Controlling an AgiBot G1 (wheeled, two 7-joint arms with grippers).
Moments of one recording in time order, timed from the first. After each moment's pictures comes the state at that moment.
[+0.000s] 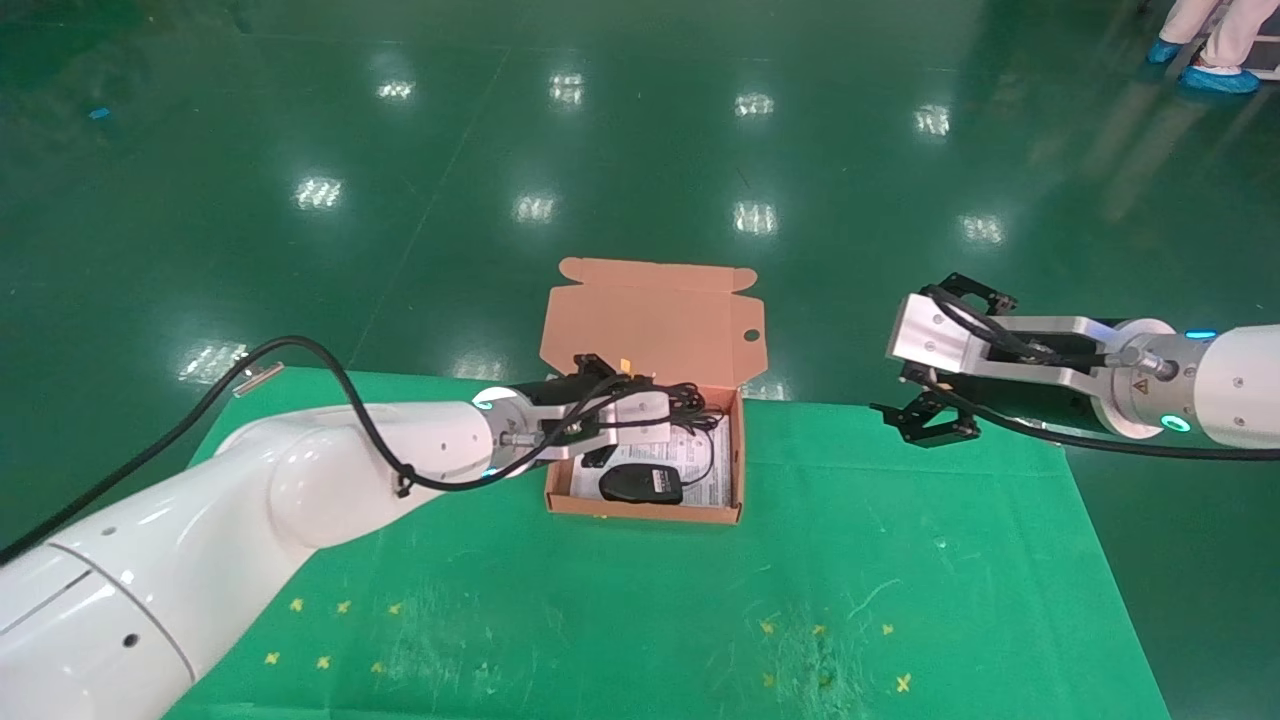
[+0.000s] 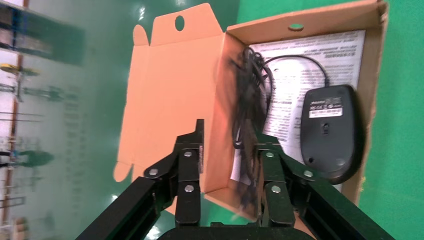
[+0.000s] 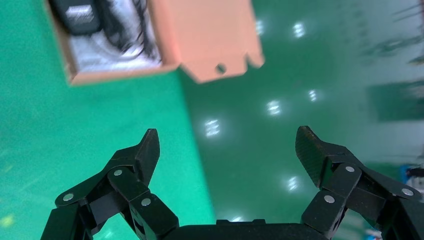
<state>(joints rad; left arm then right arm) -1.50 1.35 1.10 -0.71 1.88 0.47 -0.13 1.82 -0.69 -1.43 1.22 -1.62 -0.59 0.46</state>
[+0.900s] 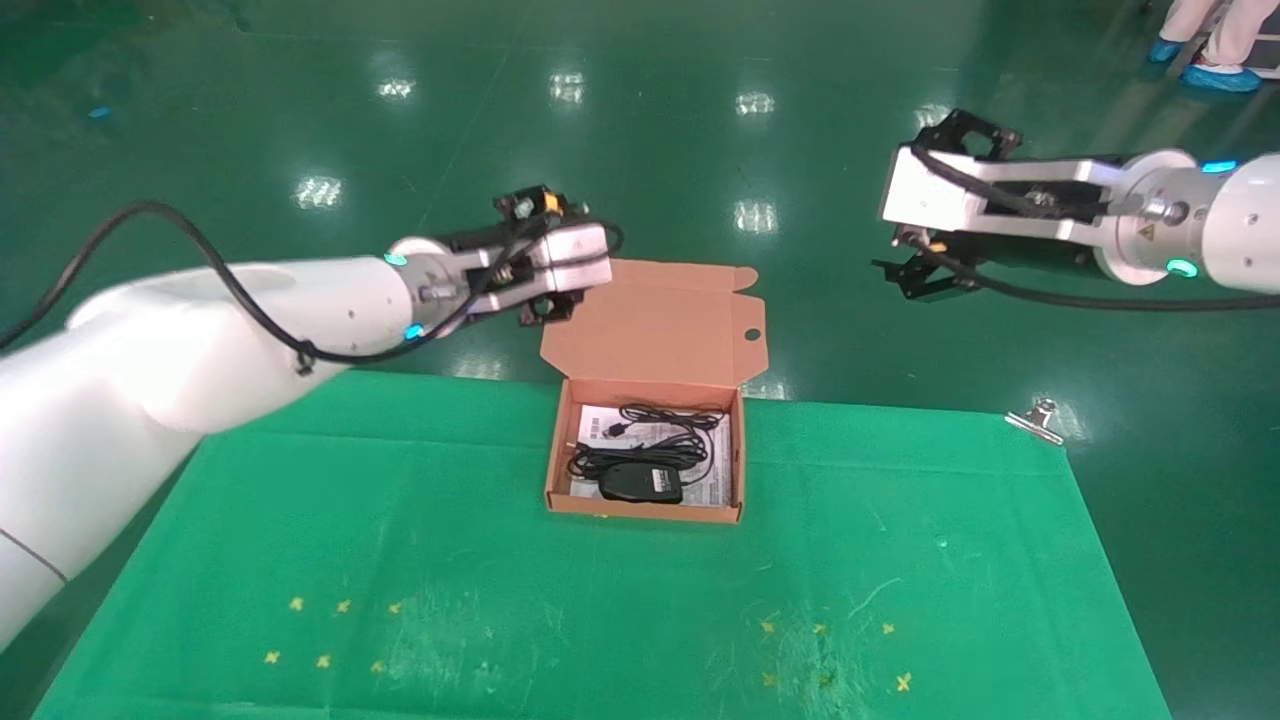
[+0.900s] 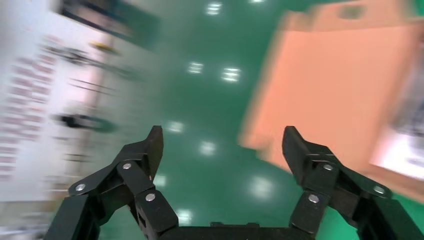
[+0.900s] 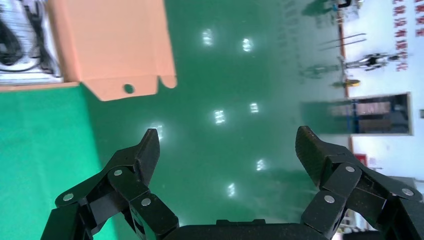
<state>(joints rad) -1.63 1.26 1.05 -0.79 1.96 0.45 -0.25 1.94 -0.77 -1.39 1.16 -1.69 -0.57 0.41</state>
